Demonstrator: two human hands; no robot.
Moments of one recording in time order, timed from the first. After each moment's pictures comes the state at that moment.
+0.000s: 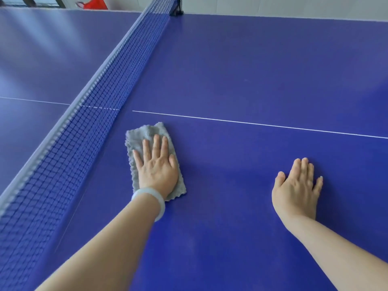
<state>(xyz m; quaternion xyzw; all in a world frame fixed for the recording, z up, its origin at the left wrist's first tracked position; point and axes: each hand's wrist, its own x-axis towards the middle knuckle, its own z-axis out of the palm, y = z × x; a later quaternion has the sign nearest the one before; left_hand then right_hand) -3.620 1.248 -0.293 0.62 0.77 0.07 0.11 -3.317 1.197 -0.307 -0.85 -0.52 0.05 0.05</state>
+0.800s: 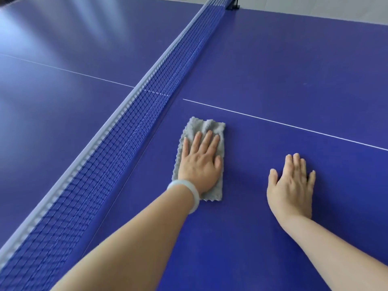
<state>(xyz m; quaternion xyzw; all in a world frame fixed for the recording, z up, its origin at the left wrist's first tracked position) -3.648 1.232 -0.297 0.70 0.70 0.08 0.11 -3.430 1.215 -0.305 -0.76 -0.64 0.06 0.08</state>
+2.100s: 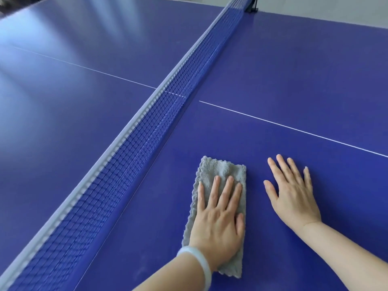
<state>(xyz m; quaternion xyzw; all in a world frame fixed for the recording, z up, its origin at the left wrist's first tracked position) -3.617 1.113 -0.295 0.73 0.67 0.07 0.13 -3.437 1.213 -0.288 -0.63 -0.77 0.08 -0.01</state>
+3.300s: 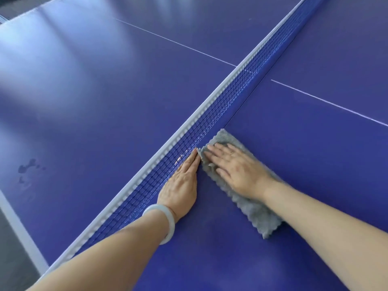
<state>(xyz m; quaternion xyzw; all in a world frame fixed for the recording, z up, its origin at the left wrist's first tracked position) -3.815 1.018 -0.303 0.57 0.77 0.18 0.21 -3.654 1.159 -0.295 -0.20 -0.97 0.11 0.02</state>
